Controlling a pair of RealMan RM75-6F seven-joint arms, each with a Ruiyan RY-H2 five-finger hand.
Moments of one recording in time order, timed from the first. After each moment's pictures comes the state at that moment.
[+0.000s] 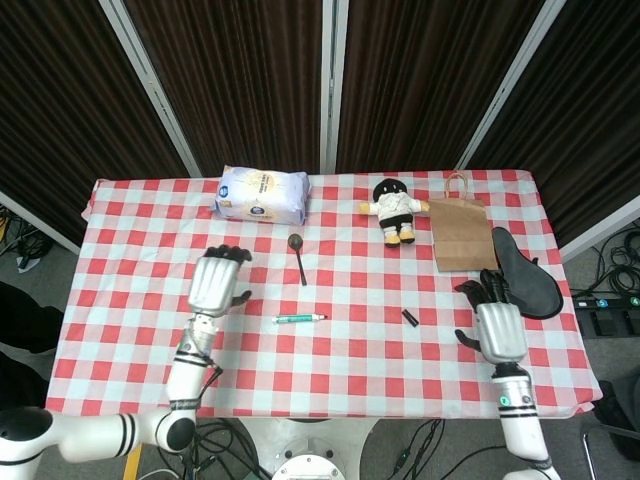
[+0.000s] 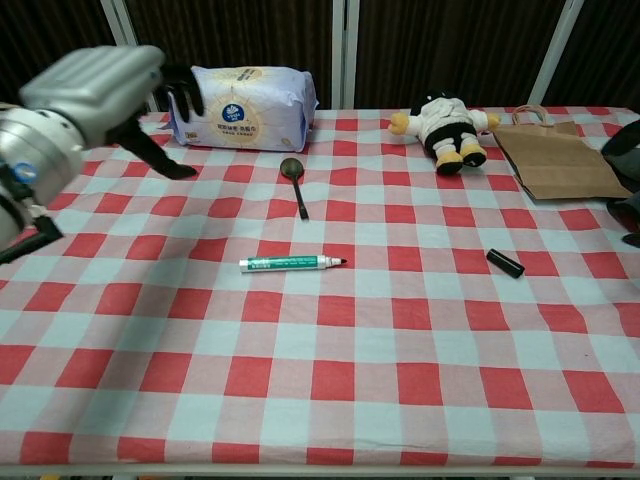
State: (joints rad) left arm -0.66 -1.75 -0.18 -1.50 1.08 1.46 0.61; right arm 0.25 -1.49 0.10 -1.51 -1.36 1.43 -0.24
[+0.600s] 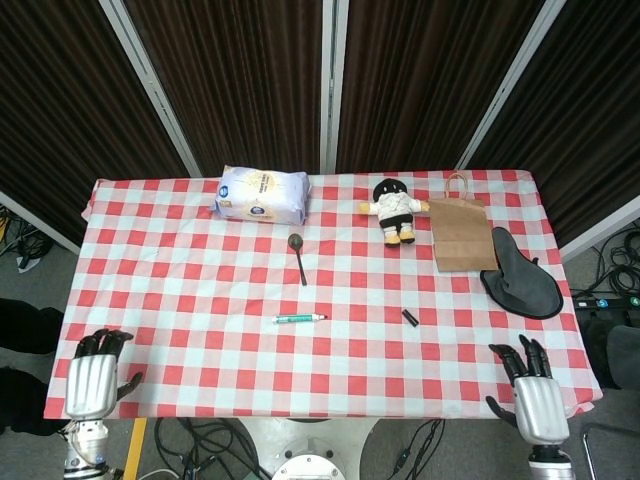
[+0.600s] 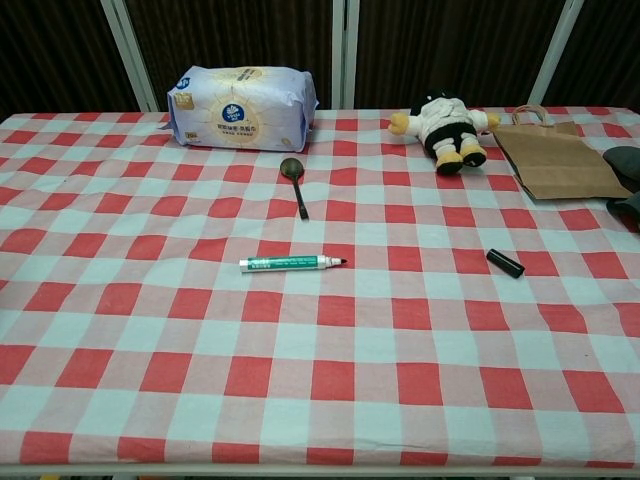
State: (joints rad) left arm -0.11 -1.63 0.18 -1.44 1.35 1.82 0.39; right arm -0.01 -1.47 -0.12 -1.49 -1.59 1.65 -0.16
